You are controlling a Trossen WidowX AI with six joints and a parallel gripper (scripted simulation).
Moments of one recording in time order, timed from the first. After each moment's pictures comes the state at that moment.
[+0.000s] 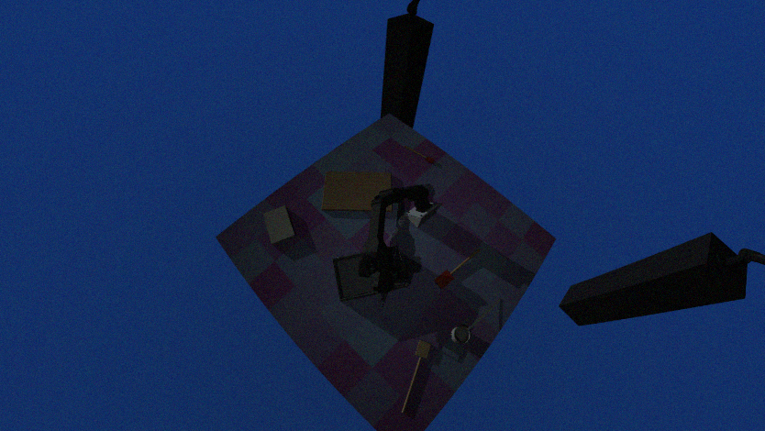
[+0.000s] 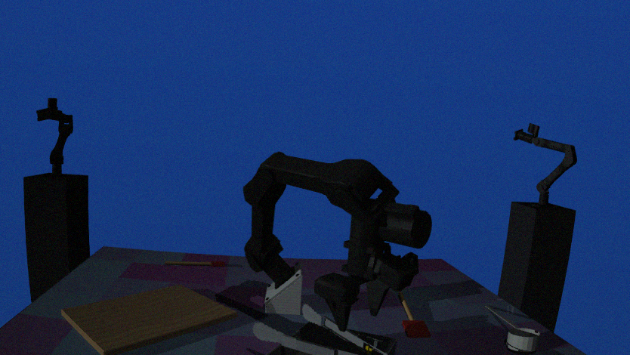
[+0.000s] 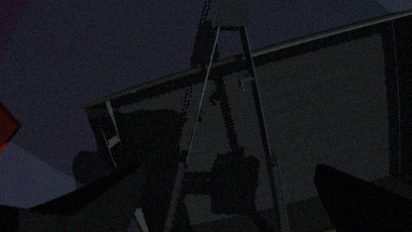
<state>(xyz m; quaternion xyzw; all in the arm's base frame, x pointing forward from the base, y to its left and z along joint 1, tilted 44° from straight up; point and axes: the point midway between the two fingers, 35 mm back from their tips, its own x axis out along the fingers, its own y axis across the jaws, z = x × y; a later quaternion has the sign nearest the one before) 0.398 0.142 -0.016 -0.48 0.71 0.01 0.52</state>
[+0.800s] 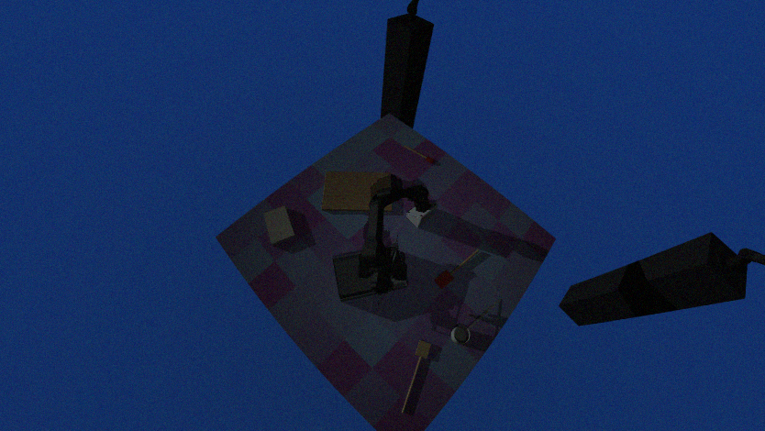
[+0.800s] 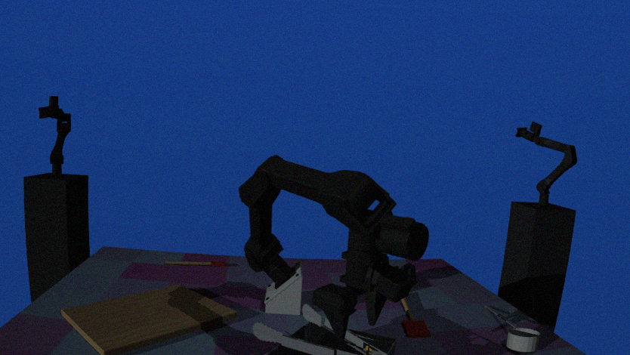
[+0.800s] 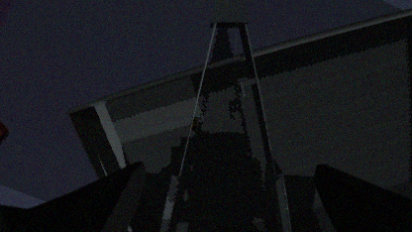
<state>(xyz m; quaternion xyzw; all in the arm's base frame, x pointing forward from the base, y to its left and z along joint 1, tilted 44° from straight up) 0.399 0.128 -0.028 -0.48 0.71 0.01 0.52</state>
